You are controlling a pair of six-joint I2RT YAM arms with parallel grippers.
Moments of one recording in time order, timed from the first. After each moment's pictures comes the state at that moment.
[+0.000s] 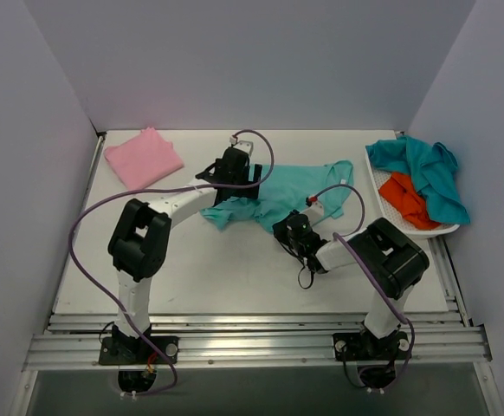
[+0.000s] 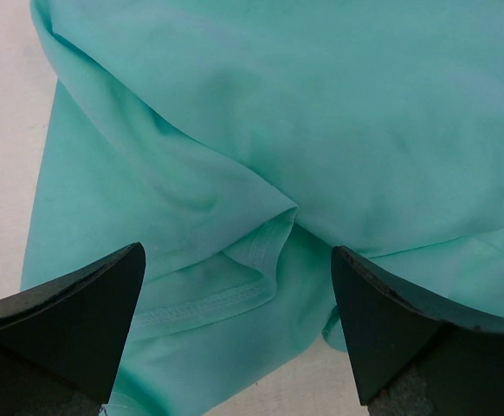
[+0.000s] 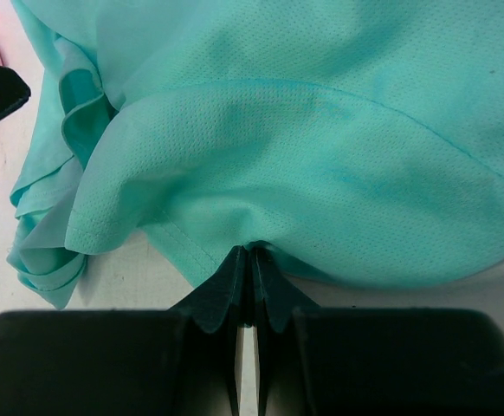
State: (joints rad) left arm -0.59 2.03 1.54 -0.23 -0.20 -0.28; right arm 0.62 1.78 0.56 0.69 0.30 0.97
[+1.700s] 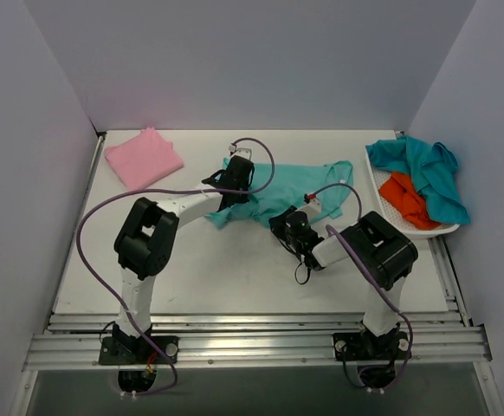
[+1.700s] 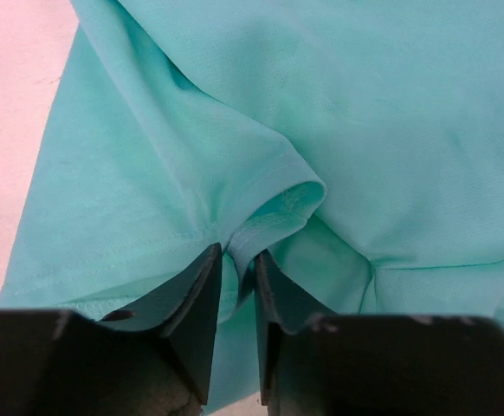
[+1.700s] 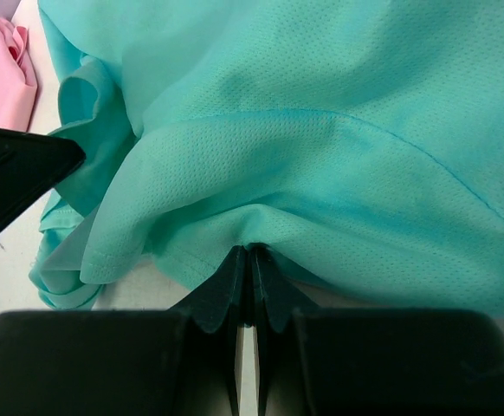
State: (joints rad) left arm -0.62 2.08 1.51 -0.21 -0.32 -0.36; right arm 0.60 1.88 0.60 0.81 0.27 0.98
